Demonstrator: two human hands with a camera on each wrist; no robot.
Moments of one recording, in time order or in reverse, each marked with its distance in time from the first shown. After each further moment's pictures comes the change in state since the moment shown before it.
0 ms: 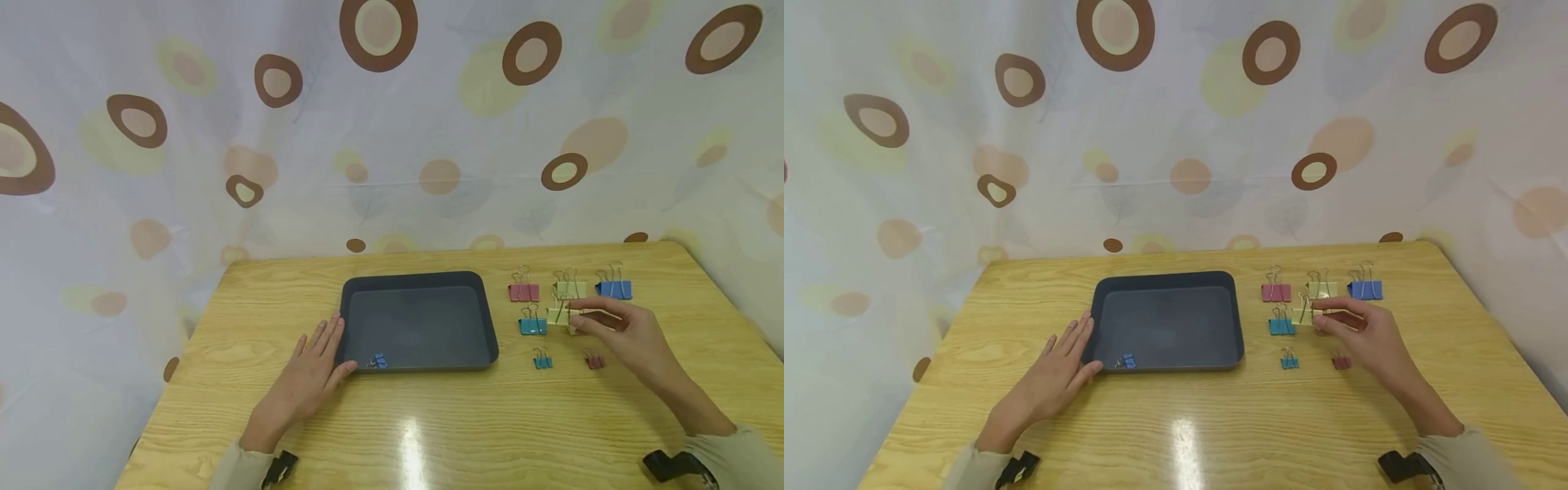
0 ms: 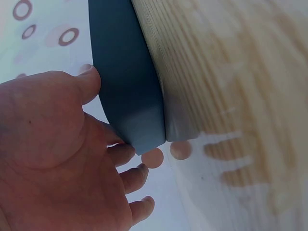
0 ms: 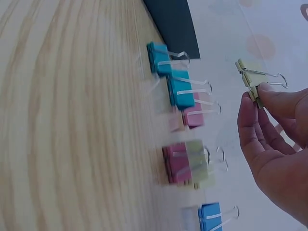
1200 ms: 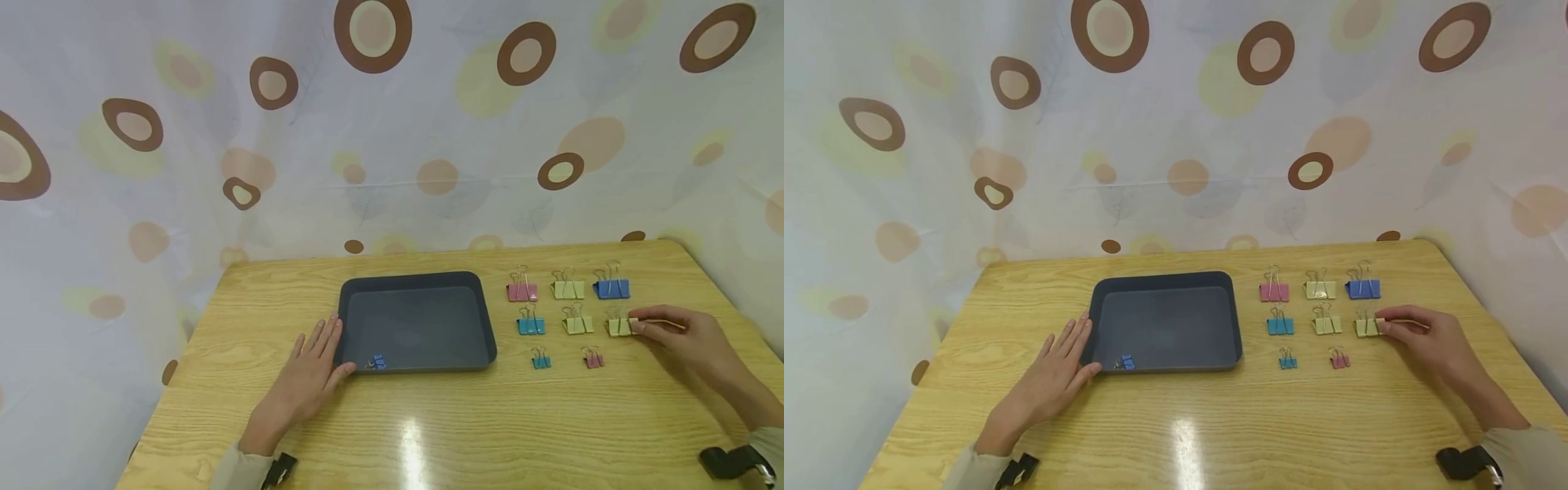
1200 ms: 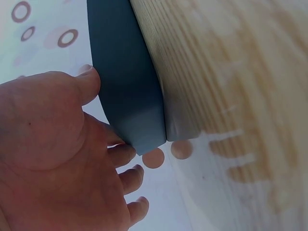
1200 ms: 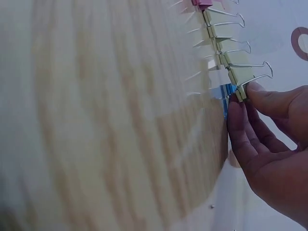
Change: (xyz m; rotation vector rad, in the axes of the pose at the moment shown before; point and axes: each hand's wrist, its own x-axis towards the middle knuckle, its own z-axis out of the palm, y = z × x) left_hand 0.001 0.004 0.000 0.050 0.030 0.002; right_hand -0.012 0.081 -0.081 -0.099 0.023 0.154
